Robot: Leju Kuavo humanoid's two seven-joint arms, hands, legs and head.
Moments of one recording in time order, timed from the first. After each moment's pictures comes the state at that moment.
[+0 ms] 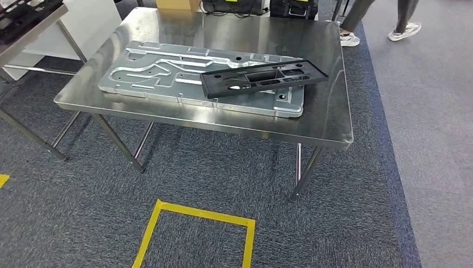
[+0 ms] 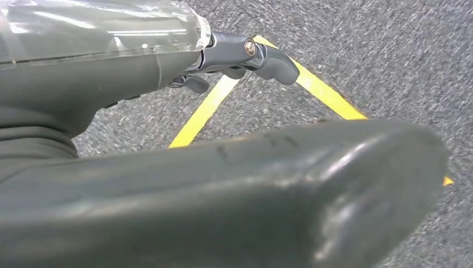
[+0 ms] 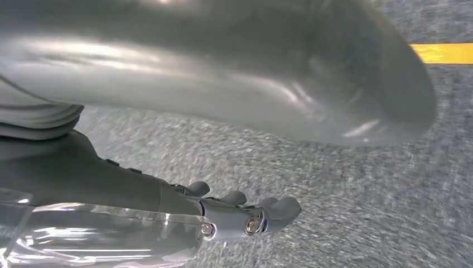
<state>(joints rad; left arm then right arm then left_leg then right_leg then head) -0.09 -0.06 1.37 -0.23 -0.85 0.00 -0.55 -0.03 0.01 -1.08 -0.23 1.07 0.03 -0.15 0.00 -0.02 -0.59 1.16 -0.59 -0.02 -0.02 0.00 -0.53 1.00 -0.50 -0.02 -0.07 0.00</state>
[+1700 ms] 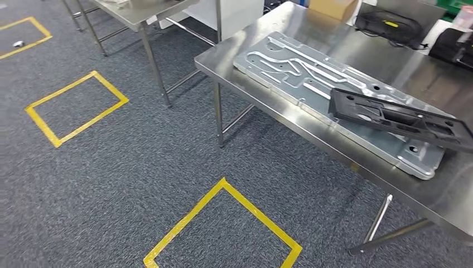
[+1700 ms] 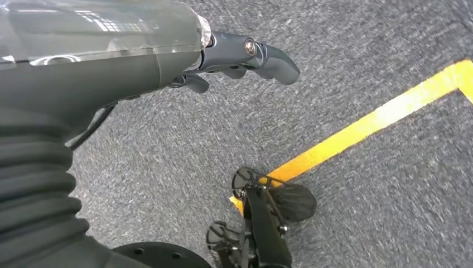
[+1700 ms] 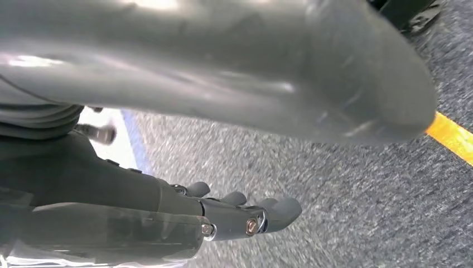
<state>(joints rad) -0.07 -0.08 1.24 -0.22 -1.02 -0.02 -0.23 -0.05 0.03 -1.09 -0.21 1.16 0.04 0.01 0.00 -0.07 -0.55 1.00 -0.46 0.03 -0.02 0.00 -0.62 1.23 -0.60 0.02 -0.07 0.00</state>
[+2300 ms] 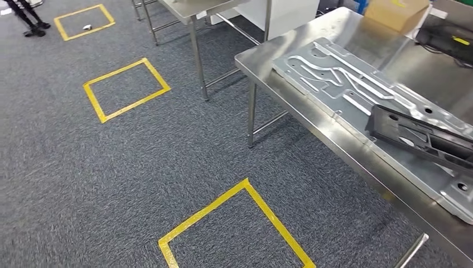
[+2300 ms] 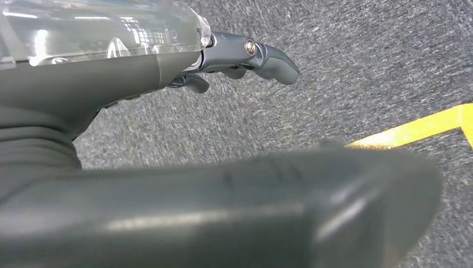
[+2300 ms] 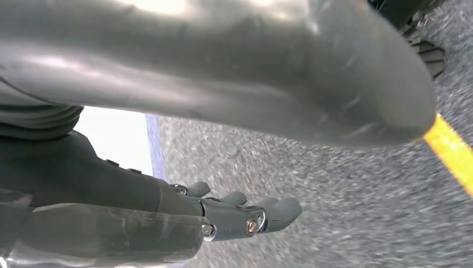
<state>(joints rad) -0.07 -0.10 1.24 -0.22 -1.04 0.05 -0.35 -0.05 0.03 -1.08 -0.21 1.20 0.05 0.00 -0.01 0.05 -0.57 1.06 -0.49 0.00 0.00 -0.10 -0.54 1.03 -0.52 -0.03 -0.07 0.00</state>
